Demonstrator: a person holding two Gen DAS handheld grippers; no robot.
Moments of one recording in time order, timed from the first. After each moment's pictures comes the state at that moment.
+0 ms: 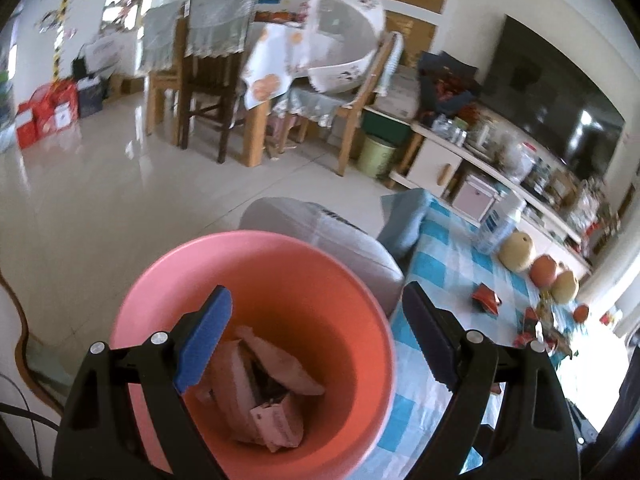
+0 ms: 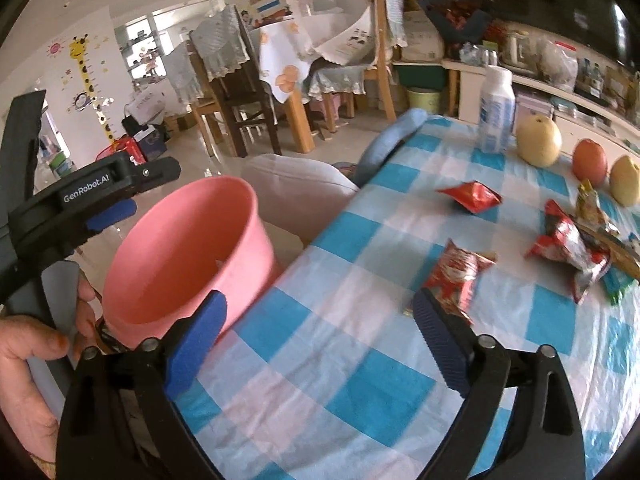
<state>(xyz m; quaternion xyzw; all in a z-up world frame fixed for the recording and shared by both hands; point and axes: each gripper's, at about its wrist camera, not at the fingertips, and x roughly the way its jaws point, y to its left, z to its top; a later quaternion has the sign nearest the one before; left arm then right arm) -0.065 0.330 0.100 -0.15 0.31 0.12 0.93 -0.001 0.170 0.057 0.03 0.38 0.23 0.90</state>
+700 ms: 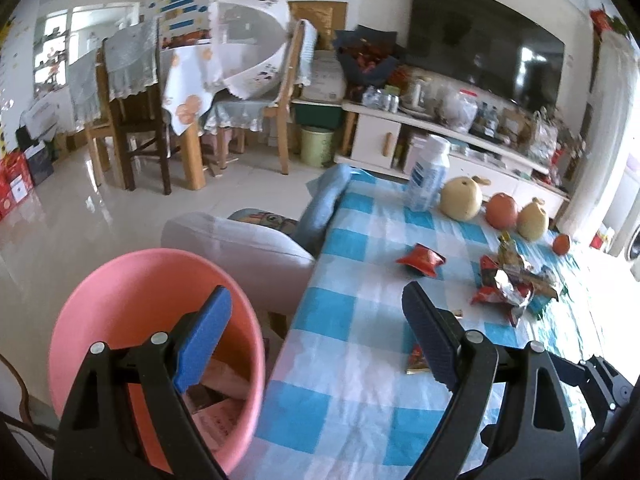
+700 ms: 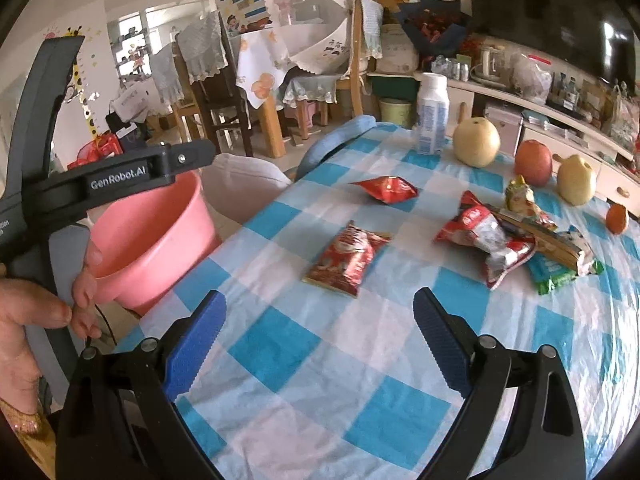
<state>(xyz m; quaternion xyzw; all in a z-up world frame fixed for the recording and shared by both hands) -0.042 0.229 0.099 -0.04 0.32 0.04 0.95 -0.027 0.093 0.058 0.00 0.36 0.19 0.91</state>
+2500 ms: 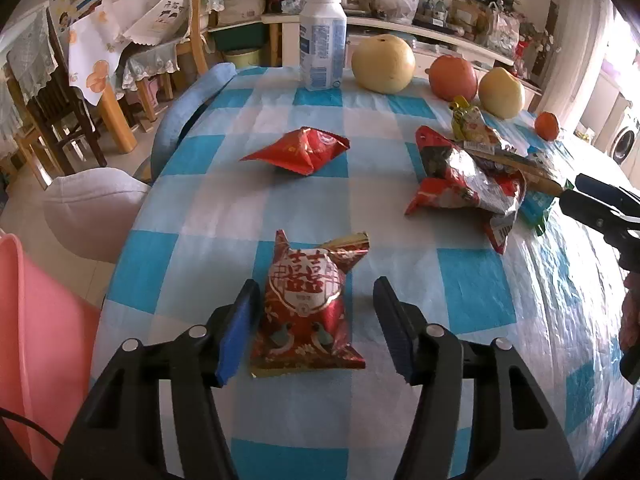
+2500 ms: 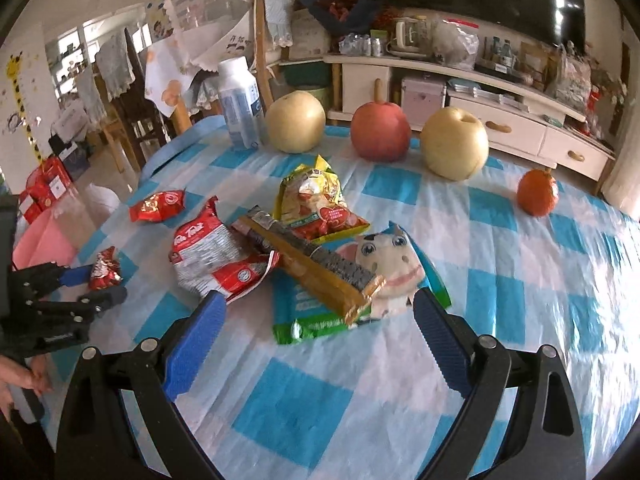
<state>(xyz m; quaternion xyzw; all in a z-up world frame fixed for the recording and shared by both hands) 0.025 0.111 0.010 0.03 0.46 -0.05 0.89 0.078 -0.095 0.027 0.01 0.38 0.10 0.92</state>
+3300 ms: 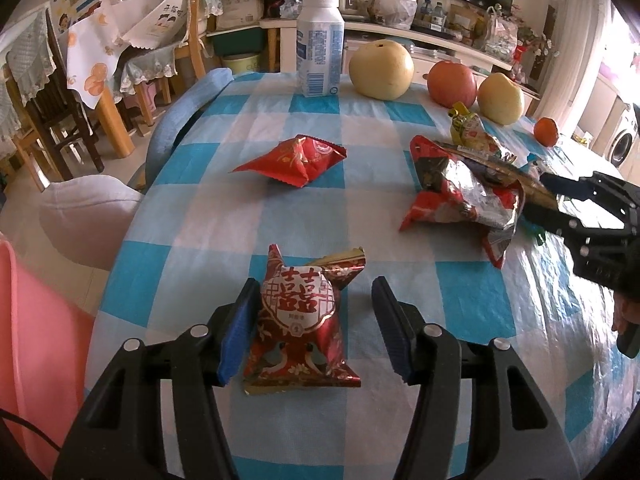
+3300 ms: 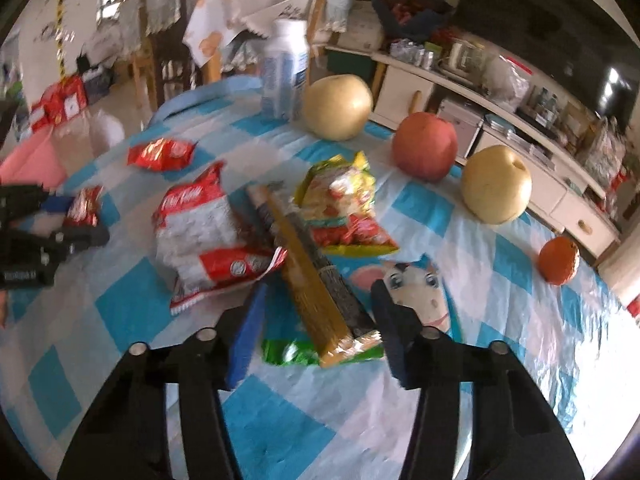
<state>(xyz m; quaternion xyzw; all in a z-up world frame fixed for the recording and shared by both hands) 0.033 0.107 0.009 0.03 0.45 -0.05 0.89 0.091 -0.061 0.011 -0.15 0.39 0.15 0.90</state>
